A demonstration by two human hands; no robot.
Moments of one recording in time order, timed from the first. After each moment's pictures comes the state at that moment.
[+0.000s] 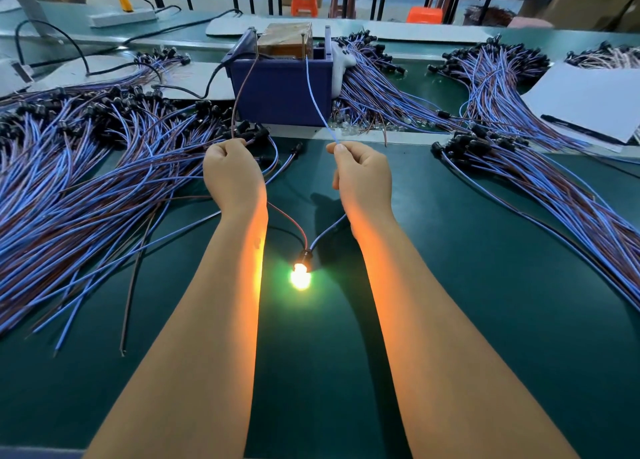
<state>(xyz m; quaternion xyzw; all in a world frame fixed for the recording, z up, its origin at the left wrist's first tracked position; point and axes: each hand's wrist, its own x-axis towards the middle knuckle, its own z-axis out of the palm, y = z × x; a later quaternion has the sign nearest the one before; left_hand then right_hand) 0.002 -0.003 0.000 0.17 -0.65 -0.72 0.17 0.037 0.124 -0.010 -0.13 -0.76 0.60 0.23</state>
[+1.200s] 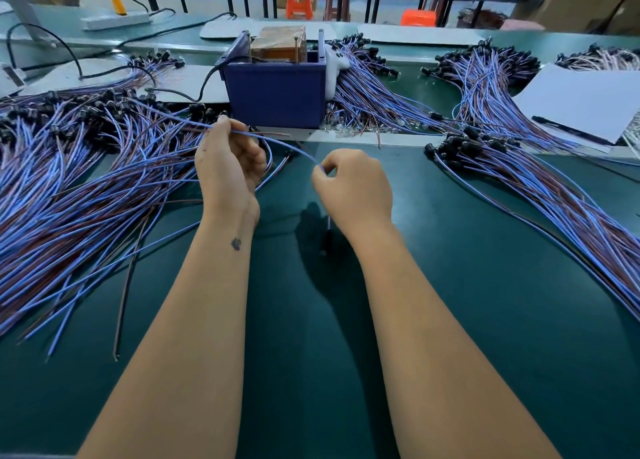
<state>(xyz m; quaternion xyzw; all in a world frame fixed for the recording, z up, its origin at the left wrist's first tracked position) 0.008 -0.009 0.010 0.03 -0.45 -0.89 0.07 0.051 0.125 0.002 -0.11 -0.92 0.30 0.22</state>
